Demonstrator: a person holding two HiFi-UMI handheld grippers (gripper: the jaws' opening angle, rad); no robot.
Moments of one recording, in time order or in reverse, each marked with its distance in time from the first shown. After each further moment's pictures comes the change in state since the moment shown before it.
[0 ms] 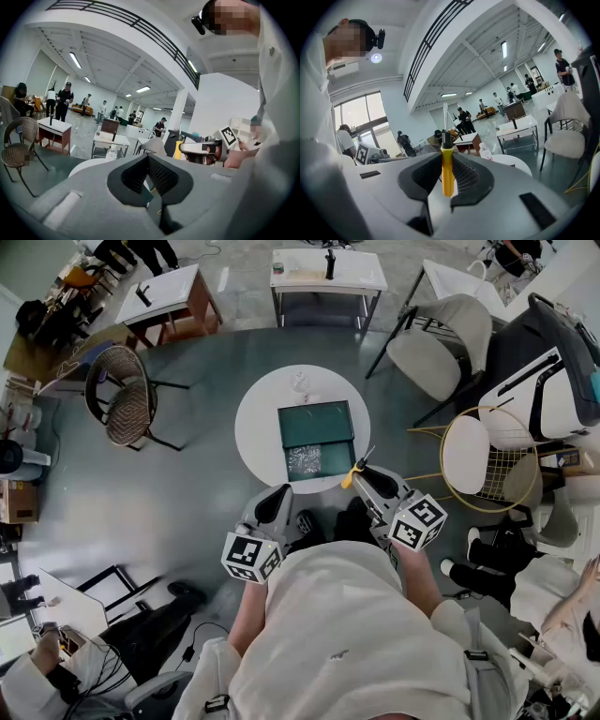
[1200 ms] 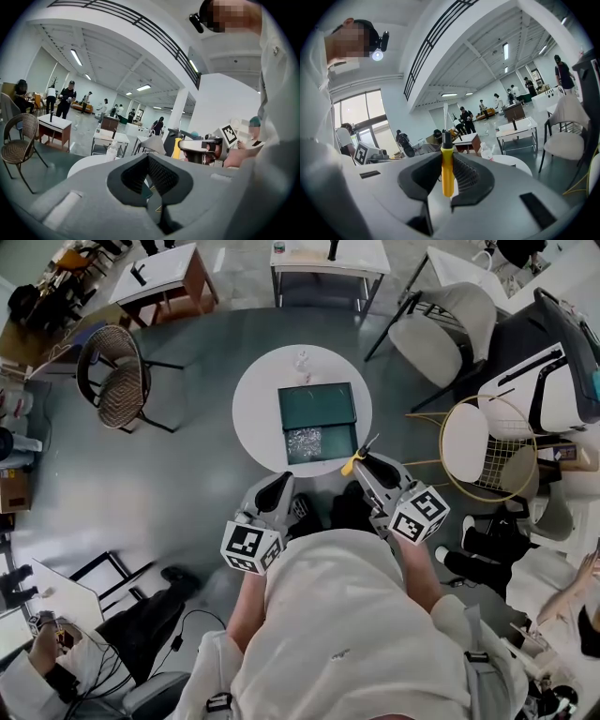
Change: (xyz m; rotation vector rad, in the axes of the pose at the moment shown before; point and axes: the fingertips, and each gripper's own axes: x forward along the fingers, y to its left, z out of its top) left arm -0.001 0.014 -0.012 -0.010 0.013 -0.006; right arm 0.017 0.007 -0.006 -0.031 -0.011 -0.008
